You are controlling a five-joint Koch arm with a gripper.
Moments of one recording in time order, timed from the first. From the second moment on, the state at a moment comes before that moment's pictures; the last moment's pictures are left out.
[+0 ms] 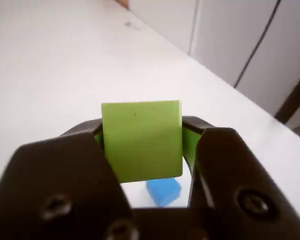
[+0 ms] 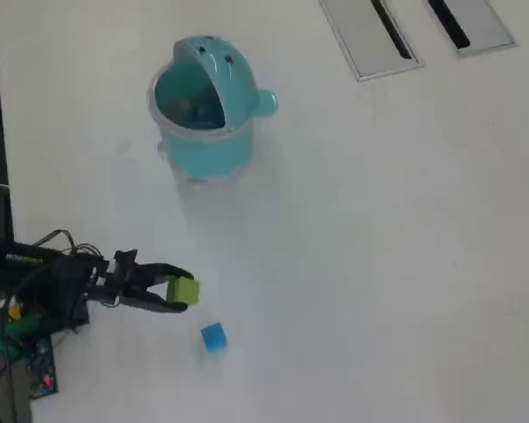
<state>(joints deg) 26.5 131.1 128.0 18.7 -91.7</state>
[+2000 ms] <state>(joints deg) -43.3 85.5 79.4 3.0 -103.8</state>
